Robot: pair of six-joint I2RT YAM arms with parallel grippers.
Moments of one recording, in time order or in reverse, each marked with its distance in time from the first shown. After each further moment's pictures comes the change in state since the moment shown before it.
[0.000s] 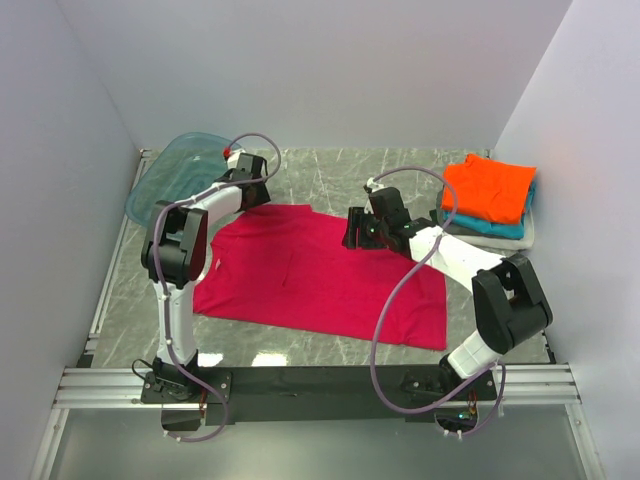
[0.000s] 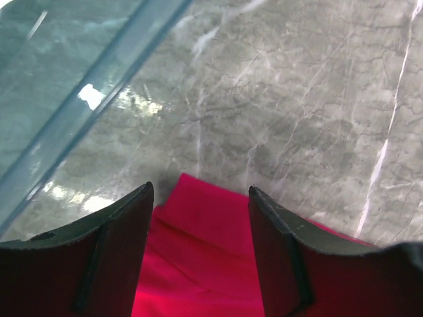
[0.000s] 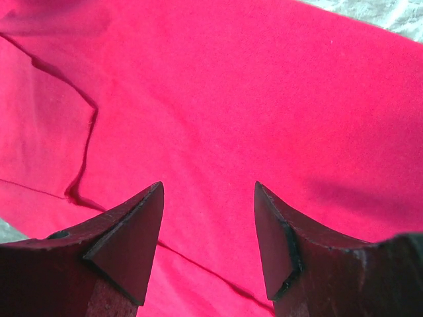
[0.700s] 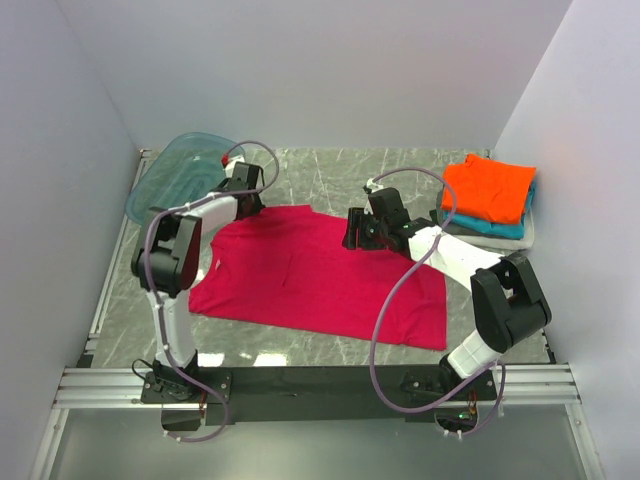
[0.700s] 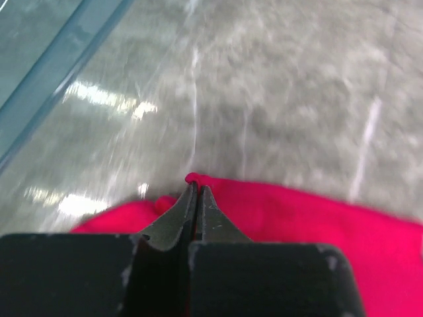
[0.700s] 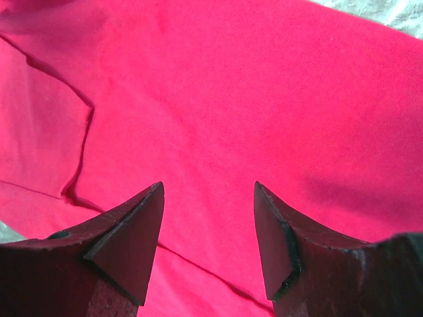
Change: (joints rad) left arm -0.006 -0.075 -0.133 0.084 0.061 0.001; right arm 0.000 0.010 0.000 0.000 0.001 0.000
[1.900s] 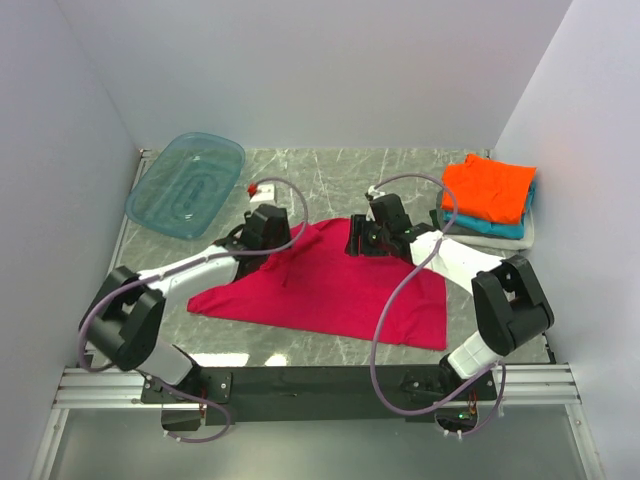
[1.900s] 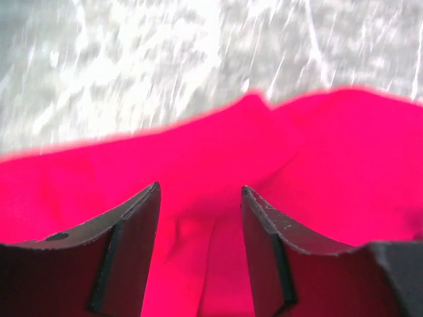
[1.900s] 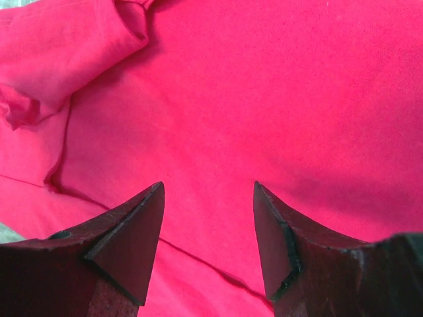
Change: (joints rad) left arm -0.348 -0.563 -0.527 0.147 -0.126 0.027; right arm 0.000 -0.018 -0.050 -0.005 0.000 0.000
